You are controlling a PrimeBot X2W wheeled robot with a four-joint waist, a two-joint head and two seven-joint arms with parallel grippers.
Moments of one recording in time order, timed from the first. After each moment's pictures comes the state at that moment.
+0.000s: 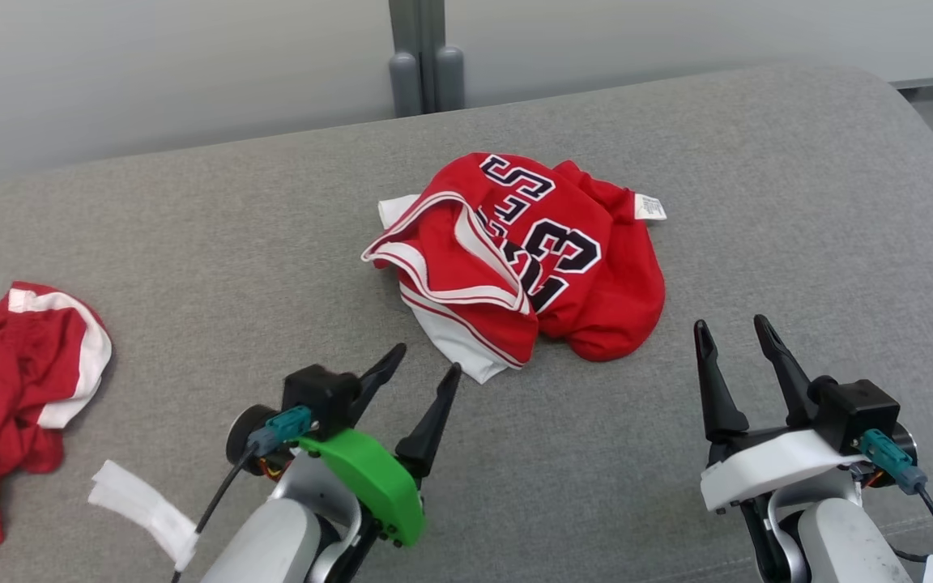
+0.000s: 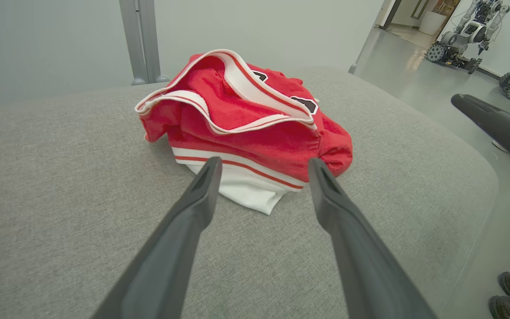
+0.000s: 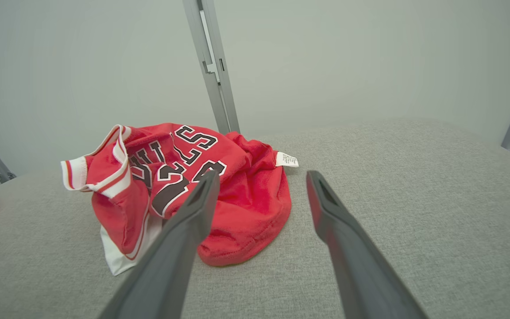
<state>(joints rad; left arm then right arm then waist) -0.27 0.16 -0.53 0.25 -0.48 -0.13 -0.01 -0.12 -0.05 0.06 0.24 0.19 0.13 -0.26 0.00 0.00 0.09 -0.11</state>
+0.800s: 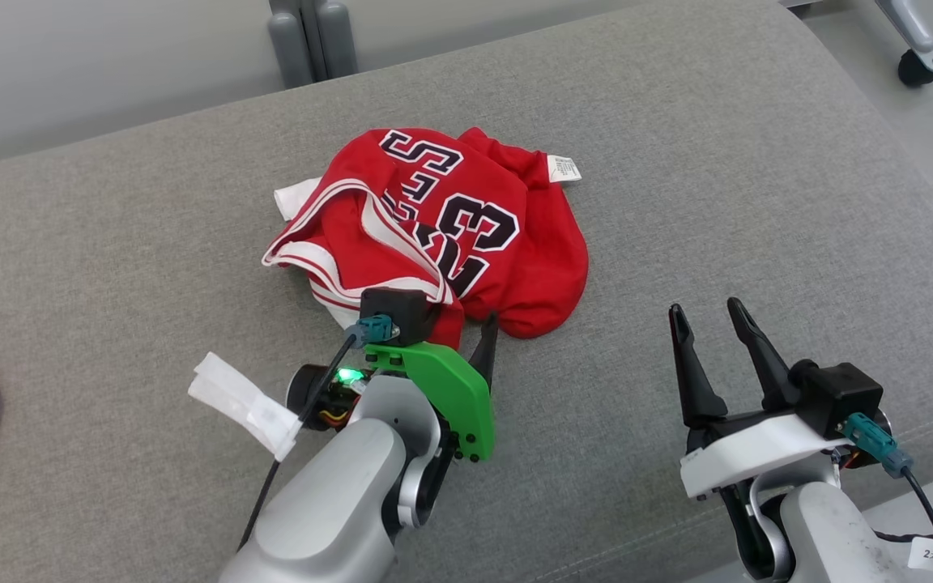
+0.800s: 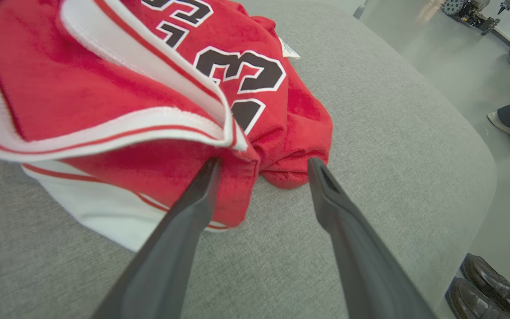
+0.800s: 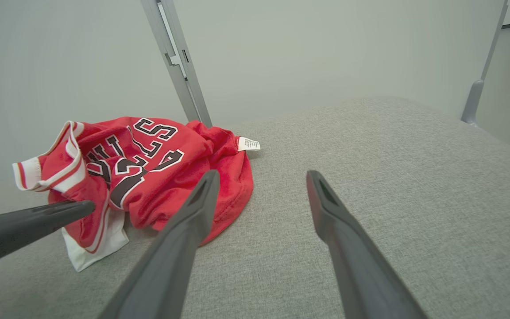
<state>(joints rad) -0.53 0.05 -0.75 0.46 -0.70 0.21 0.10 -0.15 -0.05 0.12 0.24 0.24 0.13 -0.26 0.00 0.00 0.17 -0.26</state>
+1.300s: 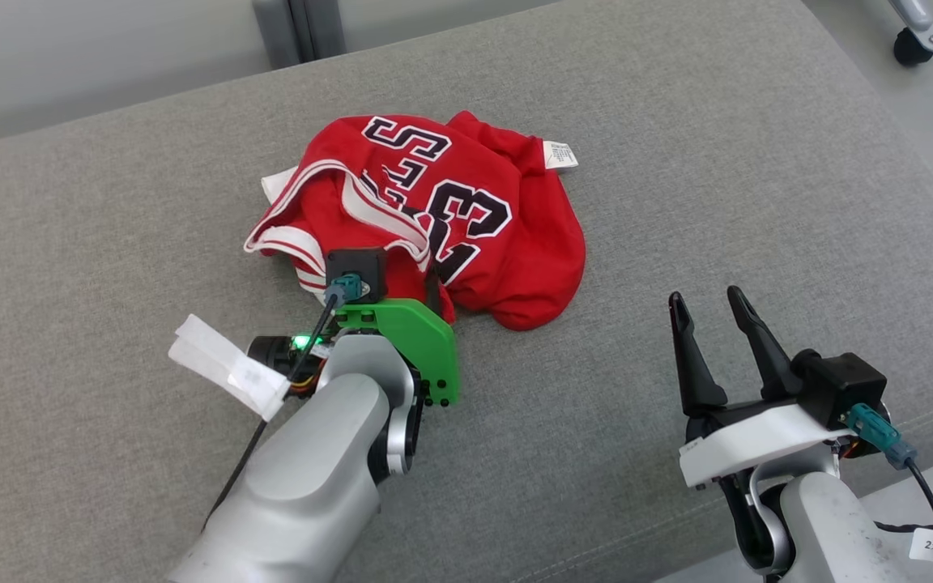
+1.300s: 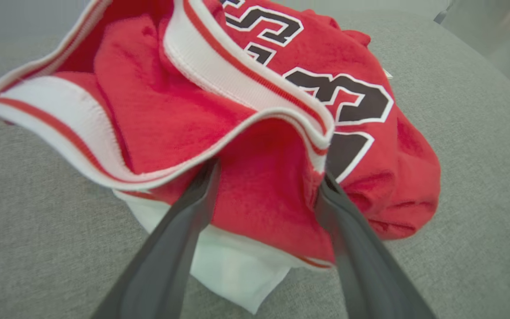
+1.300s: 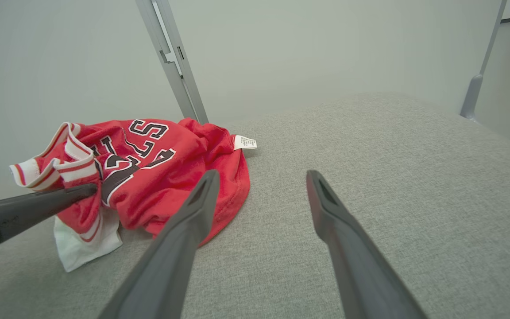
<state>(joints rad) -0.68 0.05 -0.81 0.65 -0.76 0.39 0.02 -0.17 -0.05 0.12 0.23 0.26 0.13 -0.26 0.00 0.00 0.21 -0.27</state>
